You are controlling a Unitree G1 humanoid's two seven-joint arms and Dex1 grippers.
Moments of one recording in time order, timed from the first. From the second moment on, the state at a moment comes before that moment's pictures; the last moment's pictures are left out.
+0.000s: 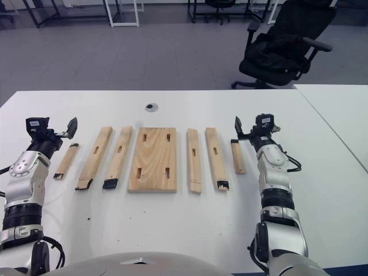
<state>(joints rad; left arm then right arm) -0.23 0.44 0.34 0.26 -0.26 0.10 -0.31 -0.42 -0.39 -0.25 0.62 0.16 -0.13 0.30</state>
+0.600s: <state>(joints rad) -0.04 0.51 0.37 0.26 -0.32 0.21 -0.49 -0.41 -0.37 -0.25 0.60 0.17 -0.13 0.33</state>
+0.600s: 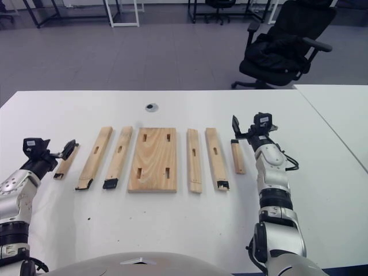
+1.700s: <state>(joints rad) -0.29 0.21 0.01 -0.10 -0.31 -0.01 -0.47 -0.53 0.00 -0.16 -0.10 0.94 0.60 0.31</state>
